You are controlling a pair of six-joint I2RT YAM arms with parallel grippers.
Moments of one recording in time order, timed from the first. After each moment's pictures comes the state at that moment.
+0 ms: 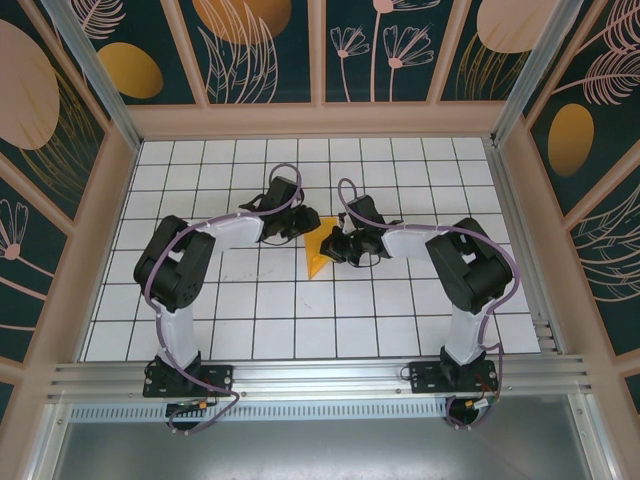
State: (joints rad) left arm -0.54 1.93 1.18 -0.11 0.25 -0.83; right arm 0.60 1.85 0.97 -0.04 -0.55 0.92
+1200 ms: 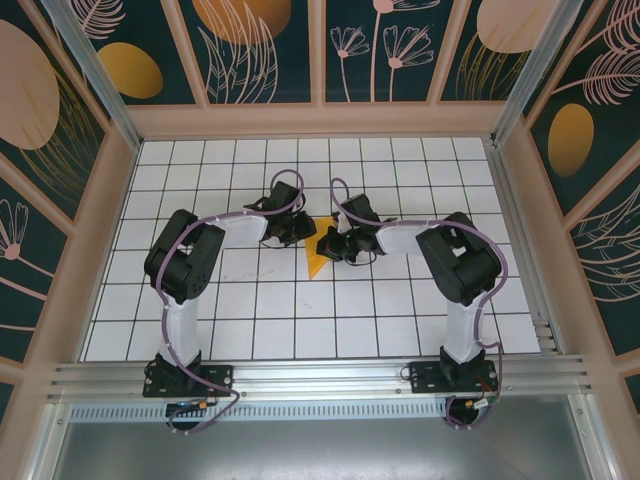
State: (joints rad) left arm -0.53 2.02 1.21 -0.15 0.25 -0.81; right arm 0.60 1.93 1.03 -0.03 -0.58 0.83
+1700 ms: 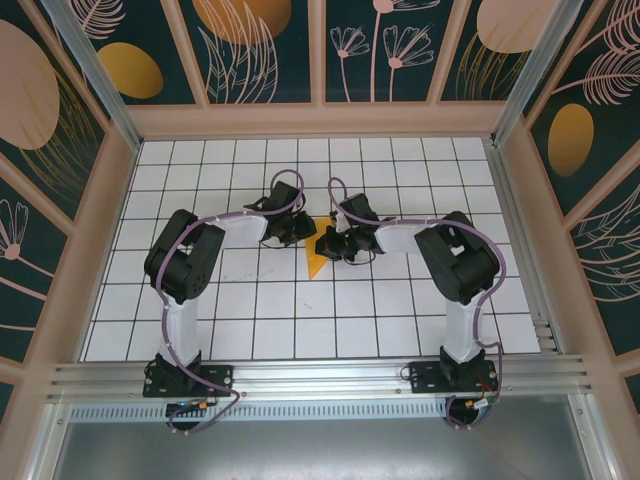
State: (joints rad) left arm -0.53 2.02 1.21 -0.15 0.25 -0.81; right arm 0.60 1.95 1.05 -0.03 -0.60 0.81
